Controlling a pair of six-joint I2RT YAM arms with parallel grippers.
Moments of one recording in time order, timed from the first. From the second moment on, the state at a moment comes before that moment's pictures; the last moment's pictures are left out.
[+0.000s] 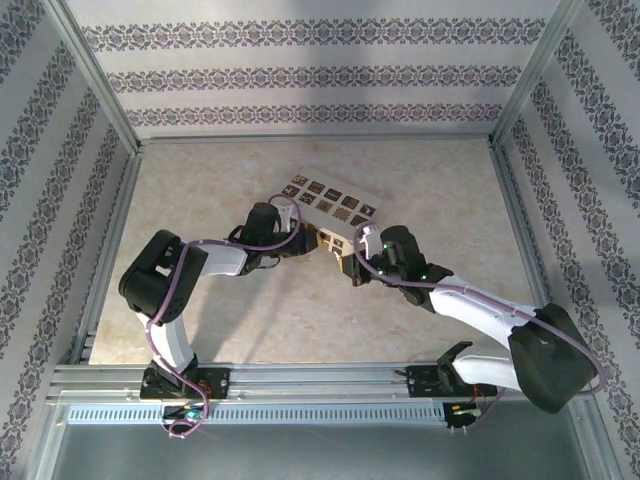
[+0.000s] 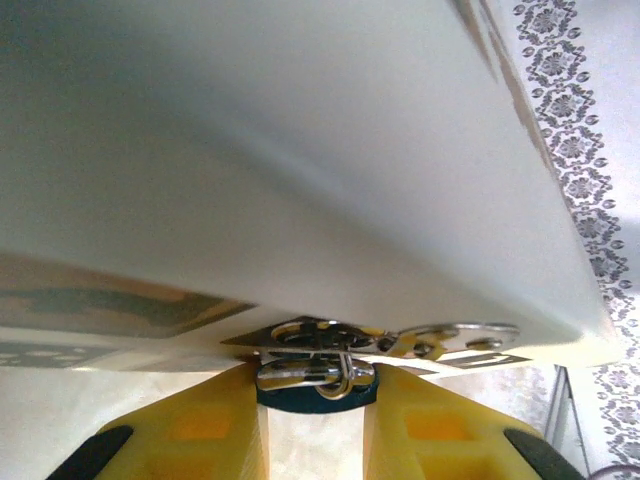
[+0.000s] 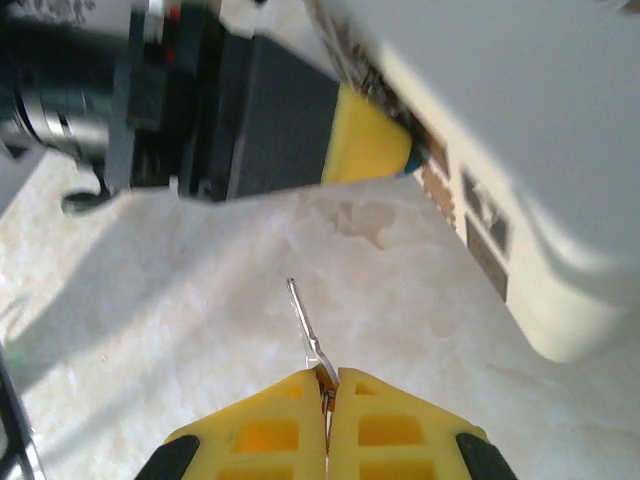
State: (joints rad) left arm -0.46 1.80 0.83 0.40 0.56 -0.73; right arm 0.60 1.21 0.52 0.09 -0.35 0.38
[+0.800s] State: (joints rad) left arm -0.48 1.74 0.90 0.20 0.58 -0.81; right arm 0.73 1.41 0.45 0.33 -0.04 0.22
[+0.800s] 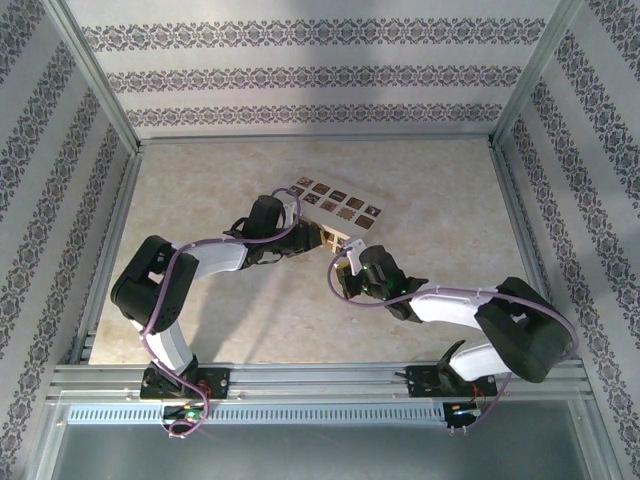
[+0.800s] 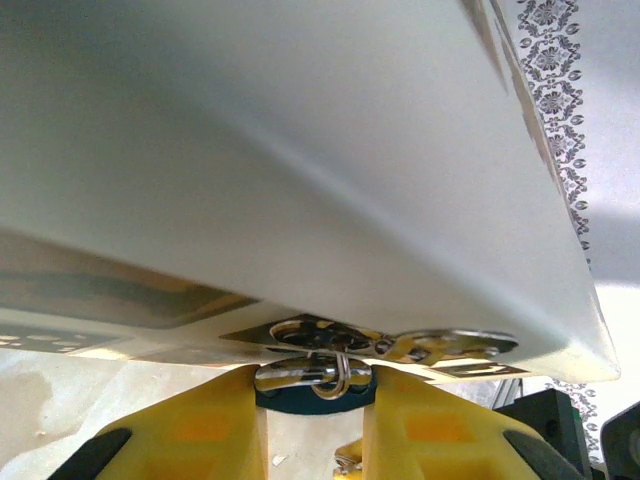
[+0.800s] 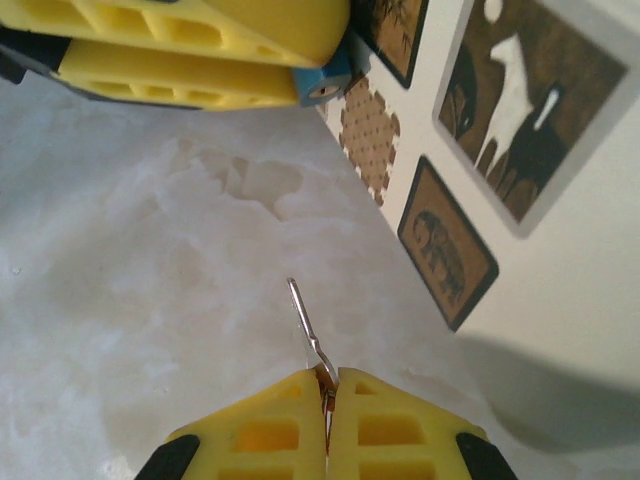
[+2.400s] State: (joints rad) left arm -0.48 1.74 0.90 0.18 0.58 -0.82; right arm 0.74 1.51 0.53 0.44 0.02 0.15
